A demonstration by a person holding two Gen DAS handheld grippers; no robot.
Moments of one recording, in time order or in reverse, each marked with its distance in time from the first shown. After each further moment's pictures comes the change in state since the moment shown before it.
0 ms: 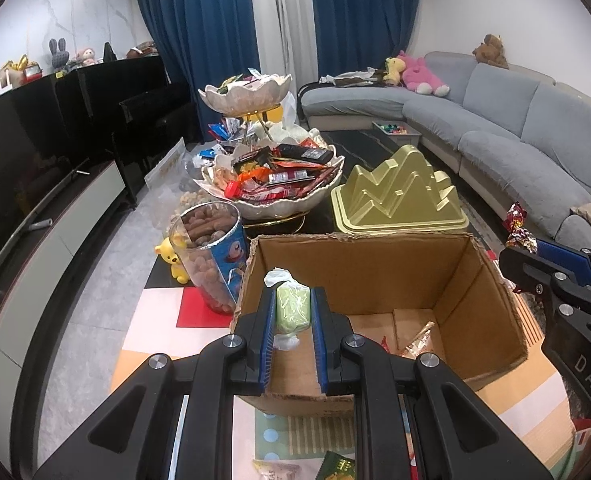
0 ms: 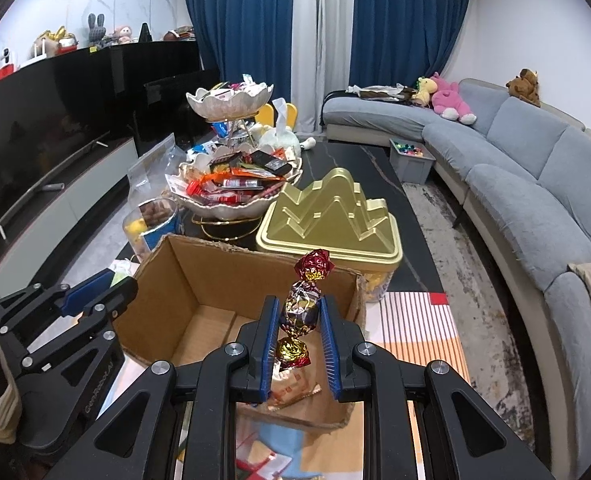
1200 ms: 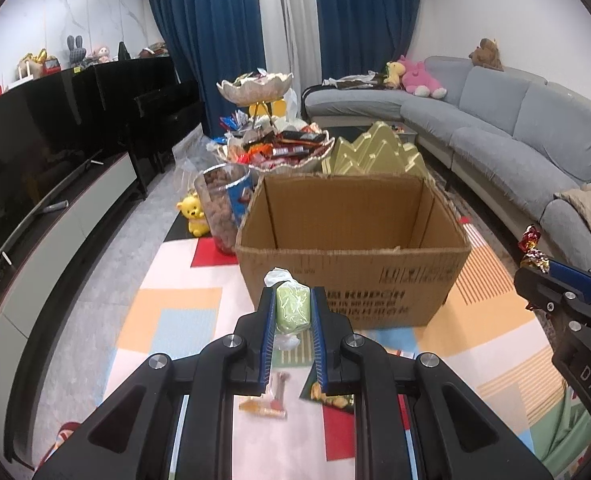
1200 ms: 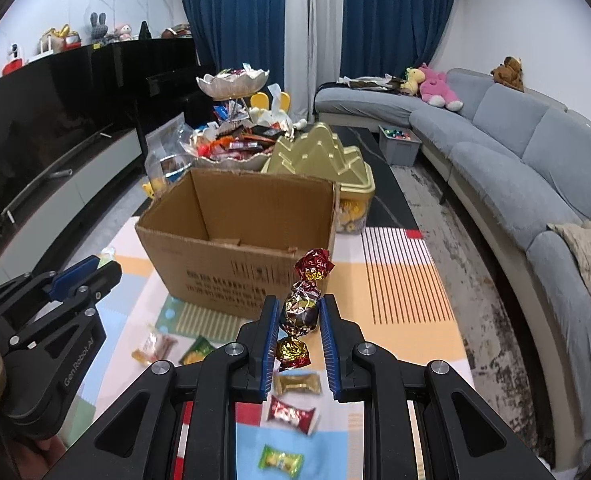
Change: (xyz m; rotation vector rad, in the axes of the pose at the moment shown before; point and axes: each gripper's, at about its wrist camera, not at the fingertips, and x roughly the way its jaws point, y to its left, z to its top) left arm -0.092 -0.014 -0.085 -0.020 -0.023 0.013; right arm -0.086 -0.008 -0.092 0.024 0.009 -0.013
